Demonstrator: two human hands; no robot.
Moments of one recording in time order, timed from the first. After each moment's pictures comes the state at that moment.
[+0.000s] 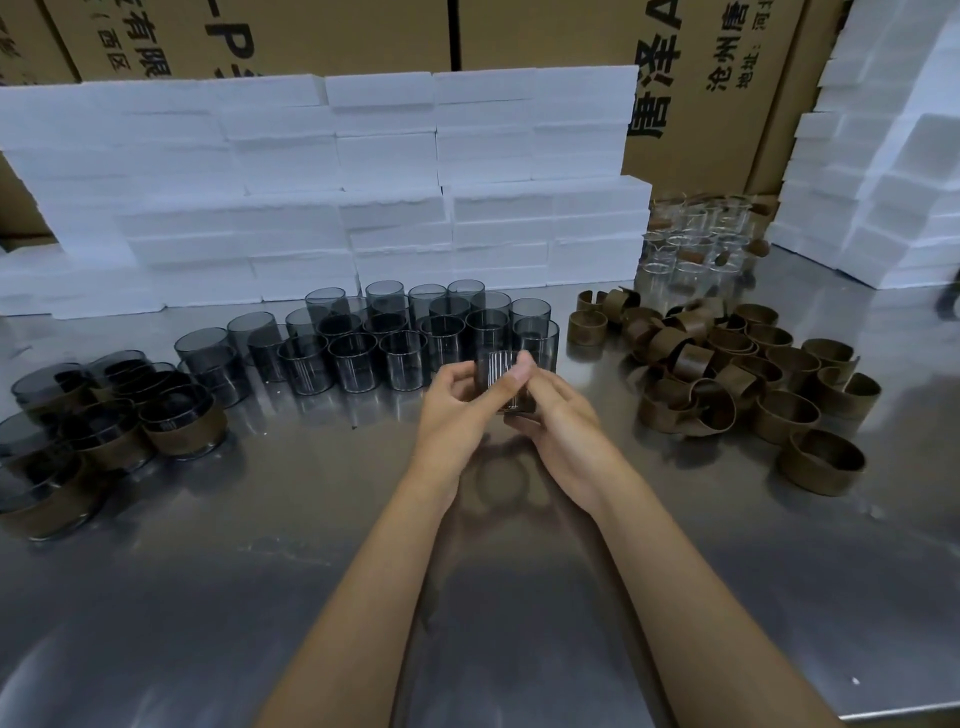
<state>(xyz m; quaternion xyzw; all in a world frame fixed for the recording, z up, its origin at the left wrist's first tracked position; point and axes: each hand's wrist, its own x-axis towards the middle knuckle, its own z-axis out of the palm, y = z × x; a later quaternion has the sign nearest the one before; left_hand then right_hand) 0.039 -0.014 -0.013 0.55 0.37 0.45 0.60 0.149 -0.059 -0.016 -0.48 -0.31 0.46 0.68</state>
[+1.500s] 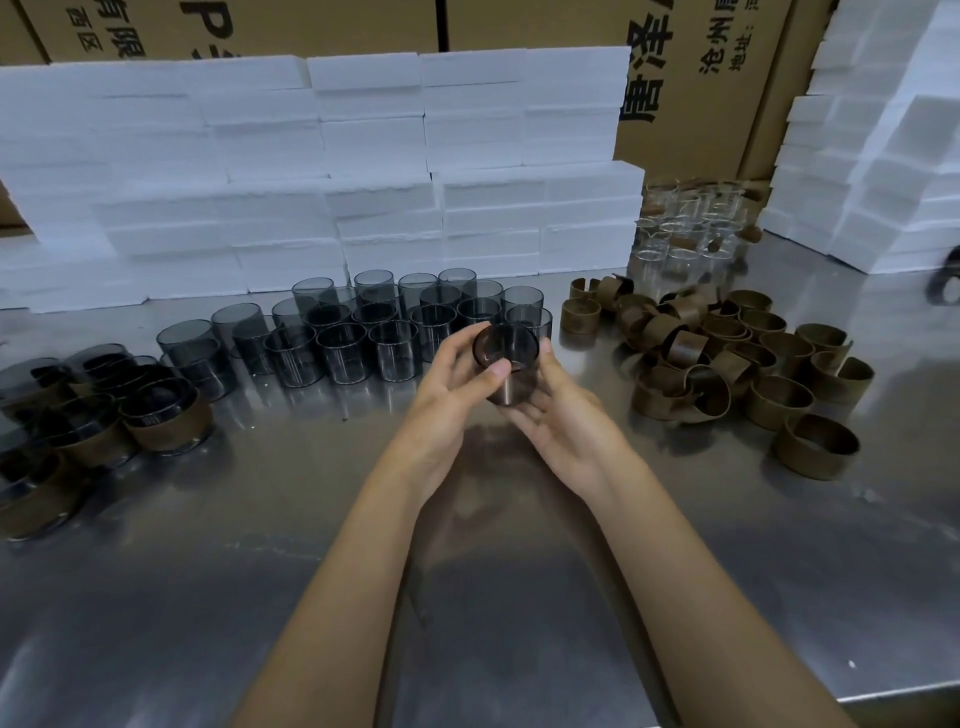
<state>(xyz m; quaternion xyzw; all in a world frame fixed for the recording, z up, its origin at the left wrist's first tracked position) 0.030 -0.008 -0.012 0.58 0.24 0.41 0.66 0.156 -0.063 -0.015 -0.42 -0.23 0.52 0.71</state>
